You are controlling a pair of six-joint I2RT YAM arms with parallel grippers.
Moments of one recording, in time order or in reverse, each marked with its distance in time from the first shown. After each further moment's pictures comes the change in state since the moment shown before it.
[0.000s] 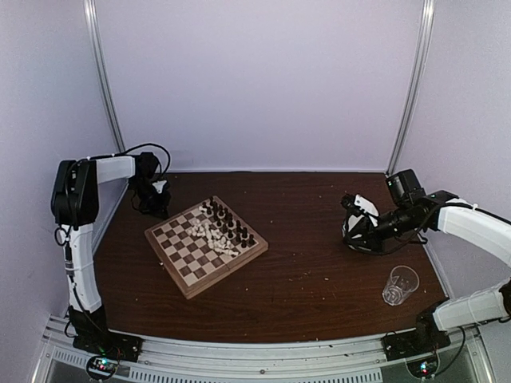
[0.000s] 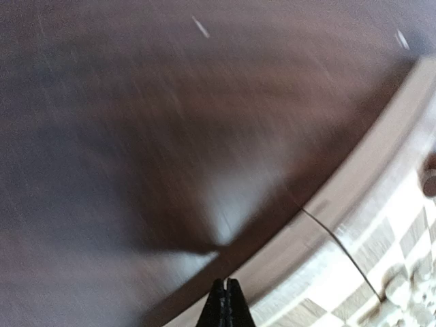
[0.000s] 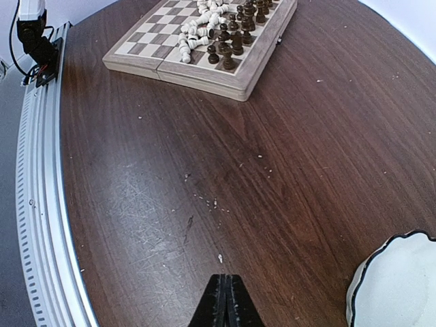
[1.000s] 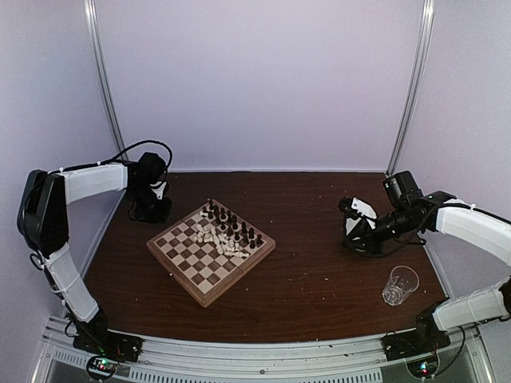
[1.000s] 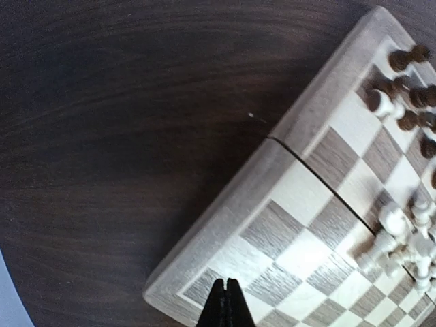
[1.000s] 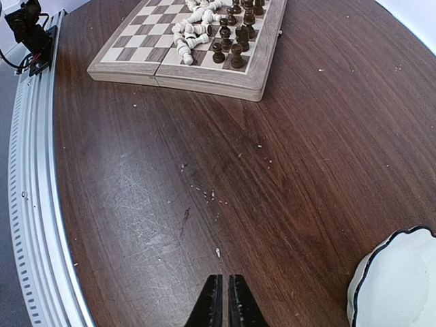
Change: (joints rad) left arm -0.198 -0.459 -0.436 0.092 -0.242 -0.151; right arm 0.035 0.014 -0.003 -0.005 0.048 -0.007
